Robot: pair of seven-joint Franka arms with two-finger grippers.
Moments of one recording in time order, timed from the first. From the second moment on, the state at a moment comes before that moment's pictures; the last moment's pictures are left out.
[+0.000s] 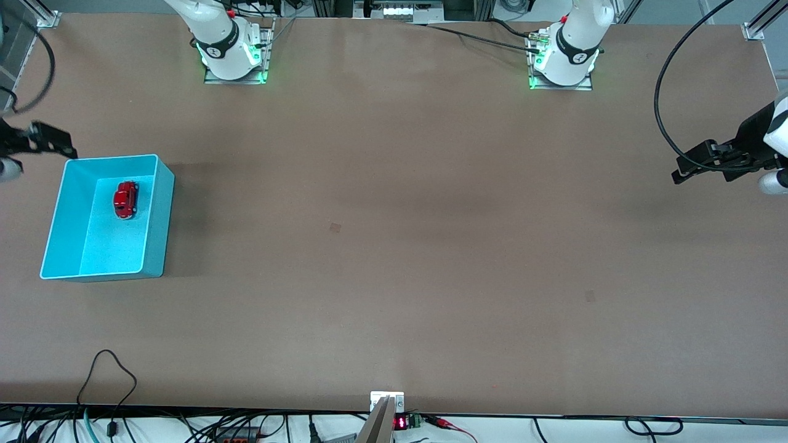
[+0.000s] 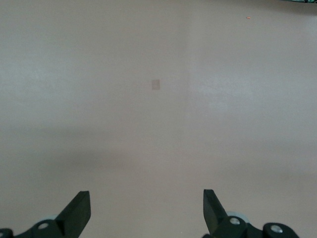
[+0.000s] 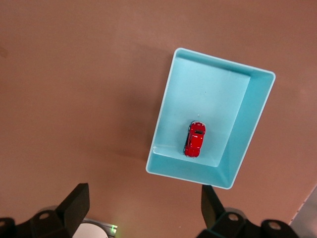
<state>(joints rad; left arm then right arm) 0.05 0.05 -0.02 -1.59 -0.06 1.67 -0.06 -0.09 0.09 0.00 -1.49 -0.07 1.47 -0.41</state>
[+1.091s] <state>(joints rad) 0.04 0.05 -0.02 -1.59 -0.06 1.67 -0.06 -0.06 0.07 0.00 -1.44 -0.05 1.41 -0.28</state>
